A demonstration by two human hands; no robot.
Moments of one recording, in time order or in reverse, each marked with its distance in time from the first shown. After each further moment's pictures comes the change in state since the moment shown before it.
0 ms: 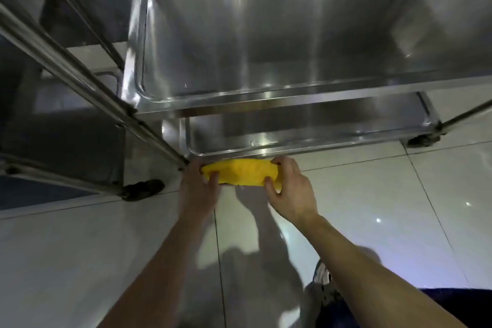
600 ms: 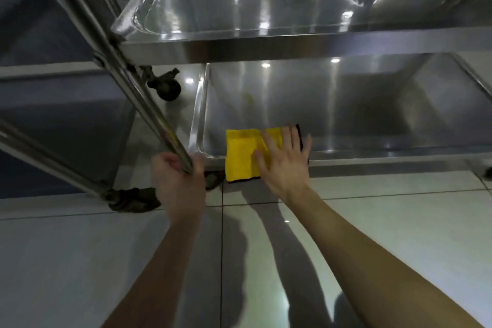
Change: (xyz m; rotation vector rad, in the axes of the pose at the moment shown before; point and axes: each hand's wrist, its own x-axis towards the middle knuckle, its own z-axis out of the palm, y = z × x) left_hand 0.074 -0.102 0.048 -0.227 0.708 0.033; right_hand 0.126 0.033 0.139 -0.361 0.194 -0.253
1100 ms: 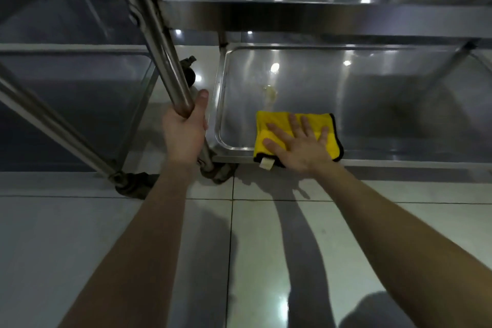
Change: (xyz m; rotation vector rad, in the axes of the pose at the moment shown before) left_hand 0.068 0.039 -0.002 -0.486 -0.273 -0.043; right_hand 0.047 0.022 0.021 -0.079 -0.429 -0.006
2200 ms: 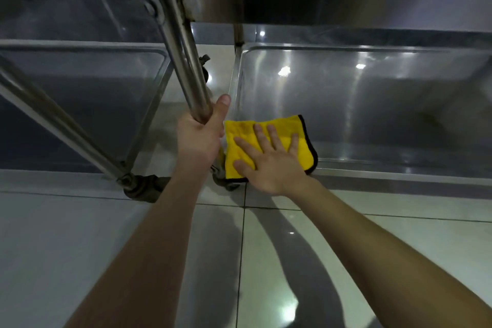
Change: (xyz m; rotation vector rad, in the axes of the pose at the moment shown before) left_hand -0.005 0.001 -0.004 -0.036 -0.065 0.024; right_hand -0.010 -0.100 0.022 -0.099 -0.015 -0.241
